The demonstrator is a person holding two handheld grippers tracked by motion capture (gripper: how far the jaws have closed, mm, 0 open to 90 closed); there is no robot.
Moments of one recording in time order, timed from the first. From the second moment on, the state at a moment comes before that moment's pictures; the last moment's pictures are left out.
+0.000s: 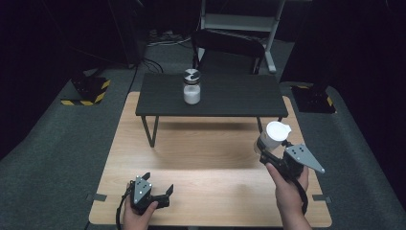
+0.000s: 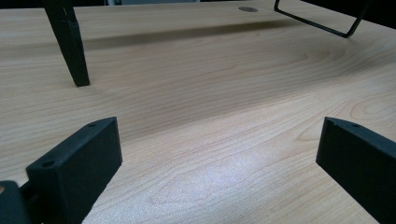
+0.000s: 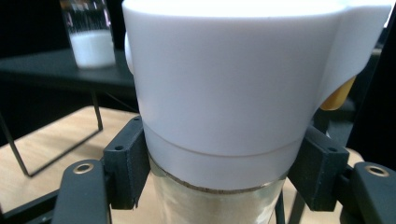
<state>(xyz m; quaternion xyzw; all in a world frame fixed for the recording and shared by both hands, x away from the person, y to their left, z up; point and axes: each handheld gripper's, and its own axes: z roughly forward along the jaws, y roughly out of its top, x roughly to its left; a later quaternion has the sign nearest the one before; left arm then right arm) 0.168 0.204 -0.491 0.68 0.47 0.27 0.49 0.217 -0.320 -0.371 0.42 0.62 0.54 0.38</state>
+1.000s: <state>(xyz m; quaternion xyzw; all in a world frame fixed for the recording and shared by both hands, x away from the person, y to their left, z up) 0.169 0.208 -0.493 0.68 0.47 0.27 0.50 0.316 -0.270 -0.299 0.42 0.61 0.54 0.40</state>
